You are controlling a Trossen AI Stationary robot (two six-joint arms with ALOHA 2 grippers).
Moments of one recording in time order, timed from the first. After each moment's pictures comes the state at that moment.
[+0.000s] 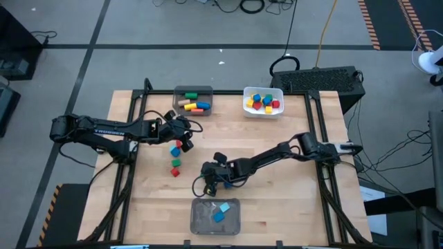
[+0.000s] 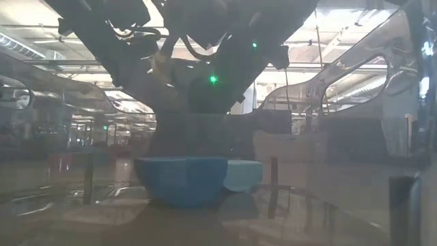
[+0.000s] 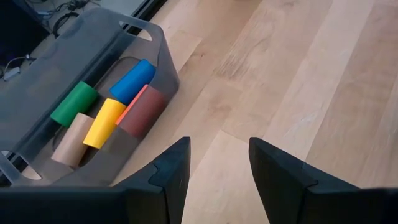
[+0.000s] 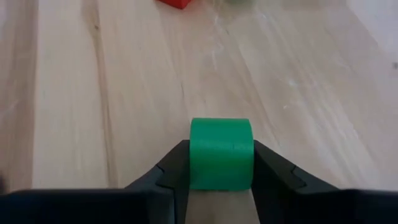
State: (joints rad) left arm 0.12 1.19 0.66 -0.29 -0.42 -0.18; right arm 0.21 2.24 1.49 -0.11 0.28 0.44
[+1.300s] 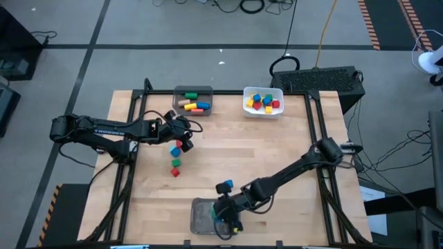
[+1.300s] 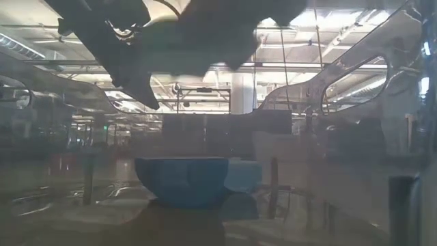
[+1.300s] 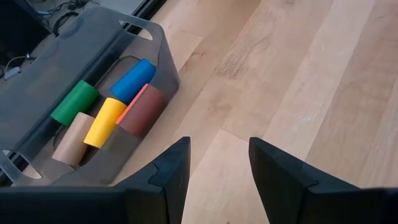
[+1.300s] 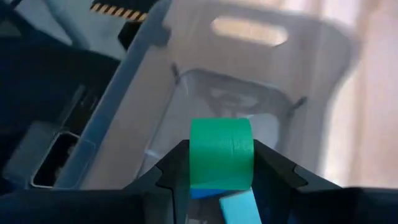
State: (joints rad) left arm 0.12 1.19 0.66 -0.29 -0.42 -0.18; right arm 0.47 2.05 1.49 -0.24 0.04 0.19
